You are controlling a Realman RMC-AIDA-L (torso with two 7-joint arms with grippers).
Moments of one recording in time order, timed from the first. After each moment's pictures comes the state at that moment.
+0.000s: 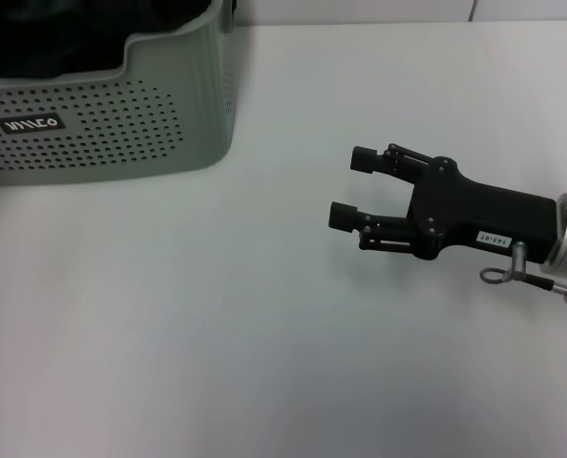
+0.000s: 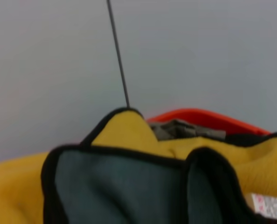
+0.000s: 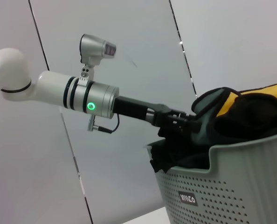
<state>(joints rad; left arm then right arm) -0.42 -2.09 0.81 1.59 2.32 1.28 -2.15 0.51 2.03 -1.50 -0.44 2.14 1.46 -2.05</state>
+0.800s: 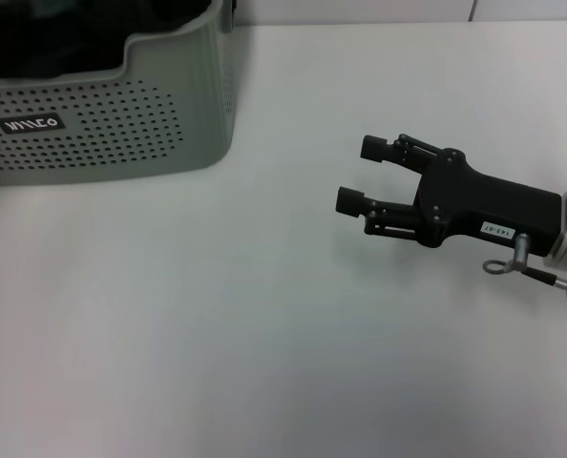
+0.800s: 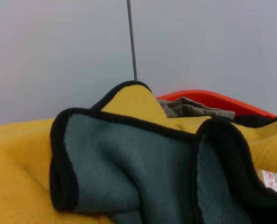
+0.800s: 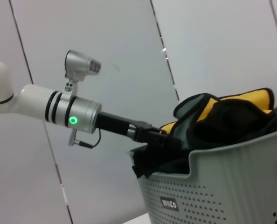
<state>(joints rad) -0.41 -2.08 0.80 1.53 2.32 1.28 -2.17 0.51 2.03 -1.50 -0.42 2.18 1.44 -2.07</state>
